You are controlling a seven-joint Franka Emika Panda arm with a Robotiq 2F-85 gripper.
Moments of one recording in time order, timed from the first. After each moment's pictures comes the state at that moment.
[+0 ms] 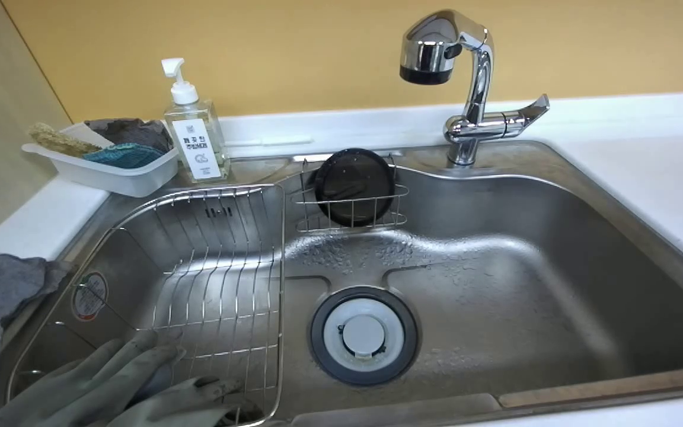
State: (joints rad) arm -0.06 -0.31 -0.05 -2.42 0.00 2.44 -0.03
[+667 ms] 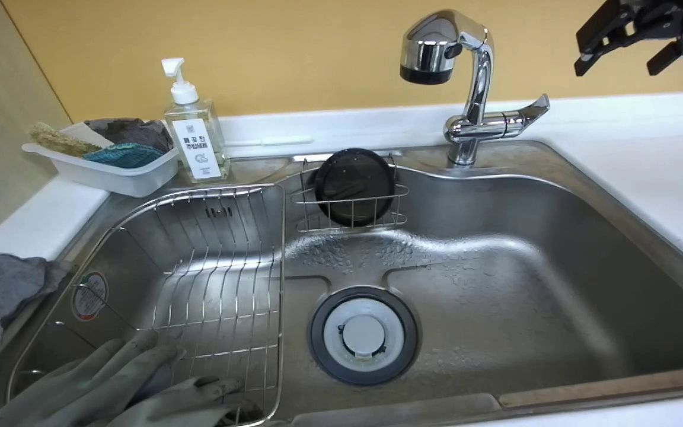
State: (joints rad) arm -0.12 -0.02 0.06 -2.36 -0.36 2.97 0.39
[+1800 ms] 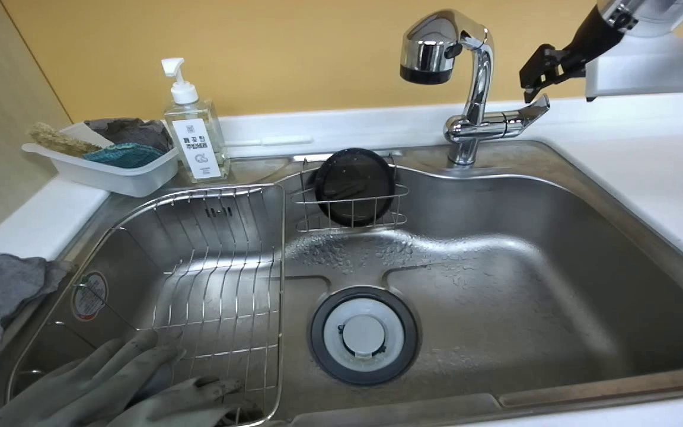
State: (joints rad) arm -0.05 0.25 -0.02 -2.14 -0.77 3.01 0.81
